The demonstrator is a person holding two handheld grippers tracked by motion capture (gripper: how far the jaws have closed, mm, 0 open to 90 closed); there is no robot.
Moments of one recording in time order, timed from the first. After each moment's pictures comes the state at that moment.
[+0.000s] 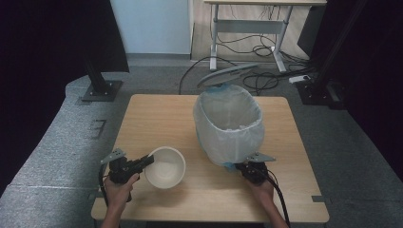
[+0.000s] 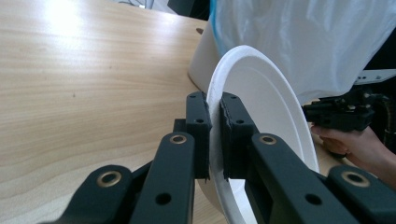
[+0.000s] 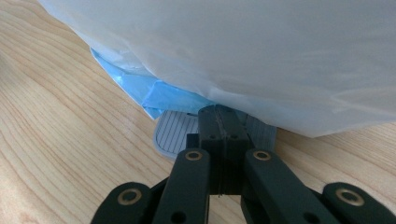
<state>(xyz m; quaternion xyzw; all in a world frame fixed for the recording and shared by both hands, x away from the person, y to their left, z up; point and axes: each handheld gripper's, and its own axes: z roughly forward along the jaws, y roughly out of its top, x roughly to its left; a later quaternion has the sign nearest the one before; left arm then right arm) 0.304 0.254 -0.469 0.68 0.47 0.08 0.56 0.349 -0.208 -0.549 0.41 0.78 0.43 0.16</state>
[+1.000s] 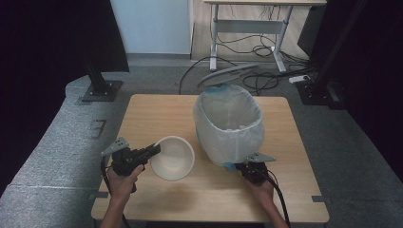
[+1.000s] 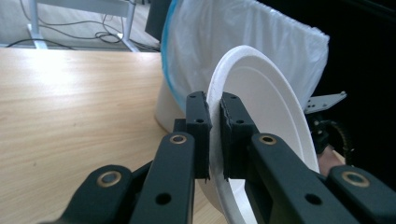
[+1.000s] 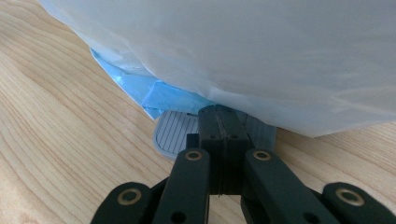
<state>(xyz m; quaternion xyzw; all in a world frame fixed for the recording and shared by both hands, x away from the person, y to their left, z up) 0.308 0.229 -0.414 0.69 0.41 0.10 0.59 0.349 -0.208 -0.549 0.42 0.78 0.43 0.17</state>
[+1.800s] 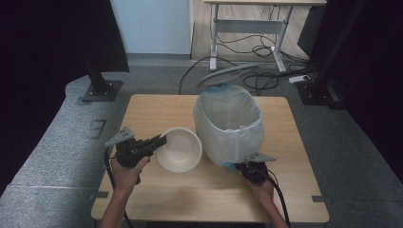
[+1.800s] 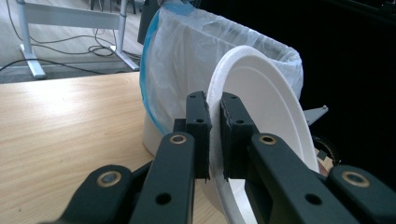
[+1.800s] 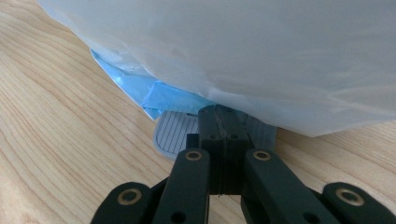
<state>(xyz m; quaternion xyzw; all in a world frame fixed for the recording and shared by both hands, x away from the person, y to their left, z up) 0.314 0.208 -0.377 0.70 0.38 0.11 0.60 0.349 -0.208 -0.549 0.42 0.78 0.44 0.16</state>
